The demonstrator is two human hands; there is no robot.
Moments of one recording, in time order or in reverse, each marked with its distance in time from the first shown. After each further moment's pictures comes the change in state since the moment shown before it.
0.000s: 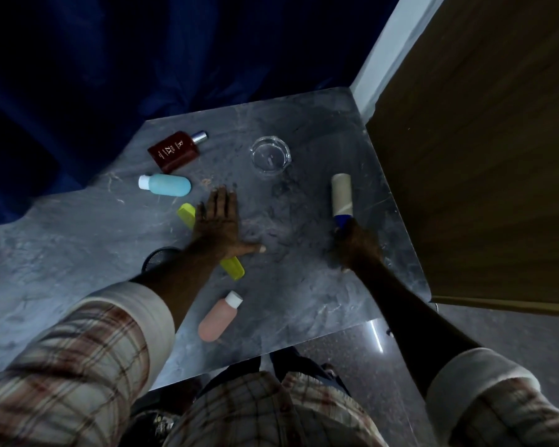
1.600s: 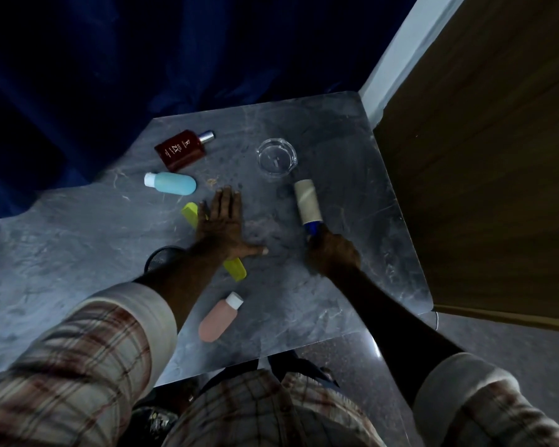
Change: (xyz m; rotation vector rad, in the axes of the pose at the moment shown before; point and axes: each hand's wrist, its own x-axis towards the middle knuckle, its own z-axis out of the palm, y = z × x) left_hand 0.007 -0.005 0.008 0.011 0.017 -0.011; right_hand -0.012 -0.037 0.032 -0.198 0.045 -0.189
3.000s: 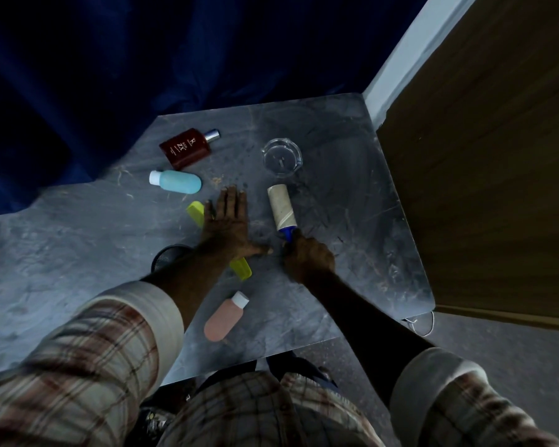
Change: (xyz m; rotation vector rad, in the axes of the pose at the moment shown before) left_hand 0.000 0.001 0.002 -0.017 0.008 0.009; right_hand -0.022 -0.059 0.011 -0.012 -0.130 -0.089
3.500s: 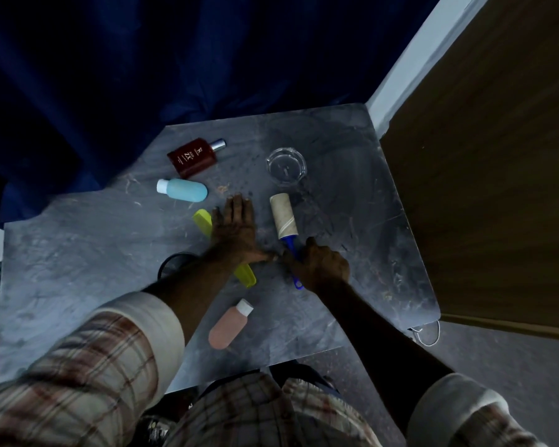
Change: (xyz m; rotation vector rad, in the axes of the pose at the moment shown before) left_hand -0.003 0.006 -0.010 -0.006 -0.006 -0.007; right_hand -0.005 0.013 -0.007 -0.031 0.012 0.013
